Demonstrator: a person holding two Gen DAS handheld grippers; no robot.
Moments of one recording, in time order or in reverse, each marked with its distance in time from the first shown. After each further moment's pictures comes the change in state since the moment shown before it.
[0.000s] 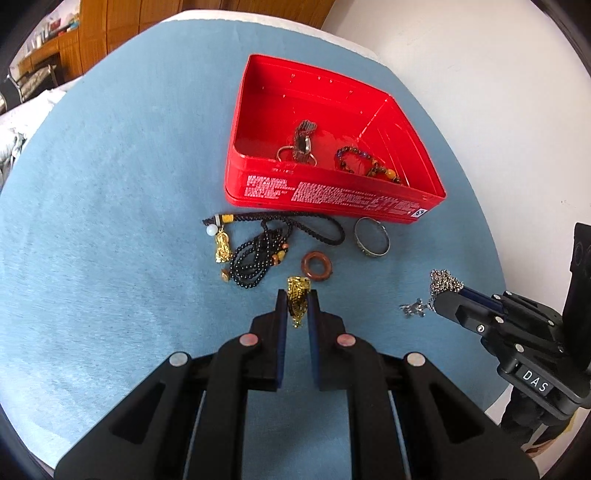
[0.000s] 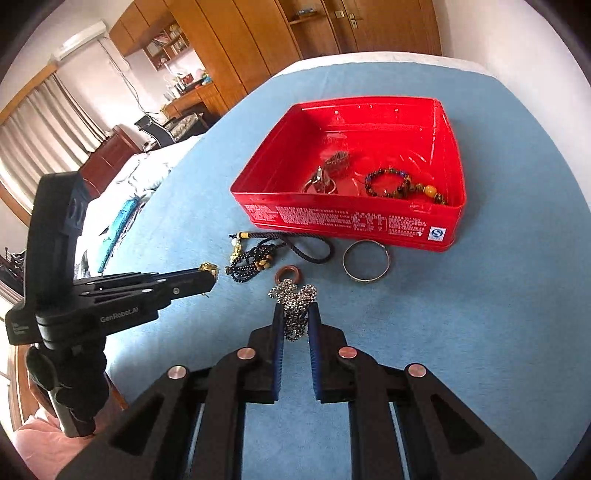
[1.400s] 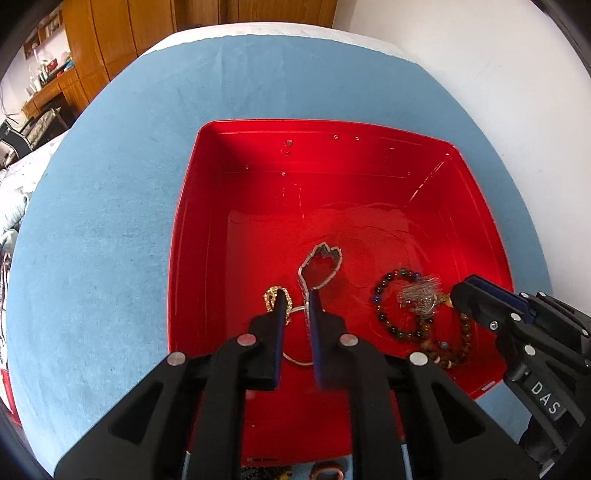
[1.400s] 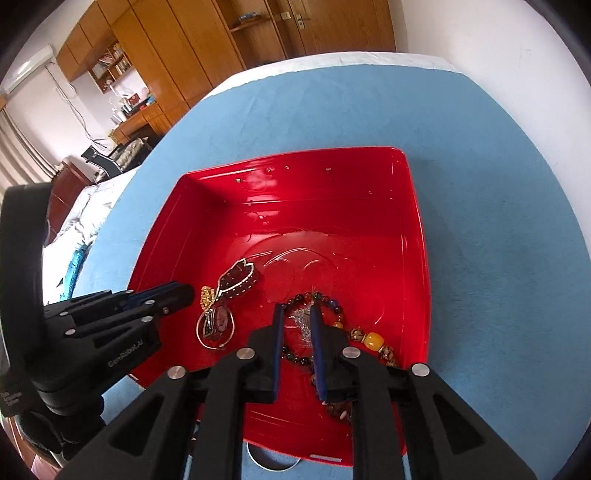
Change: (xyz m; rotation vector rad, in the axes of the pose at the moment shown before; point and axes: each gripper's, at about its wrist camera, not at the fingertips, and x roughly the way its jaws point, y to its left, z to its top) left arm 0.104 -0.036 0.166 0.077 0.011 0.198; right arm 0.086 -0.086 0.144 0.125 -0.020 -0.137
